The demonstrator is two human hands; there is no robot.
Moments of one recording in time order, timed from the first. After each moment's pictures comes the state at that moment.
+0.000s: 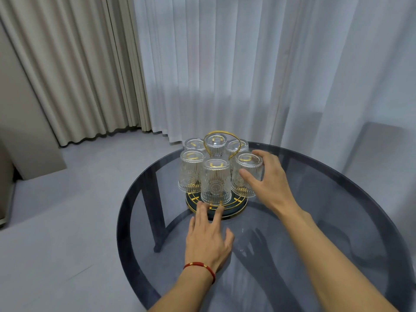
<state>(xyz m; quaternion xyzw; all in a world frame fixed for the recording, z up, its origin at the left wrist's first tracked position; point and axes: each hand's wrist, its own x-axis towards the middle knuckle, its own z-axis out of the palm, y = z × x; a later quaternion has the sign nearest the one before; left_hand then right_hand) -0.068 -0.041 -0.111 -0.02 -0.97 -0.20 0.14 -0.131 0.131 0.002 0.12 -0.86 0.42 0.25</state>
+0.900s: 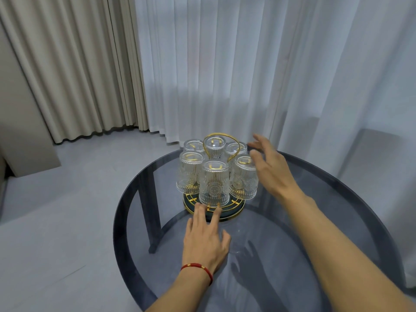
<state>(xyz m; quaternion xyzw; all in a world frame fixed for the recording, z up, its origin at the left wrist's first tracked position) -0.070 -0.040 -0.110 -0.02 -0.97 -0.18 0.14 -0.140 0.130 0.045 0.14 -0.86 0.47 0.18</state>
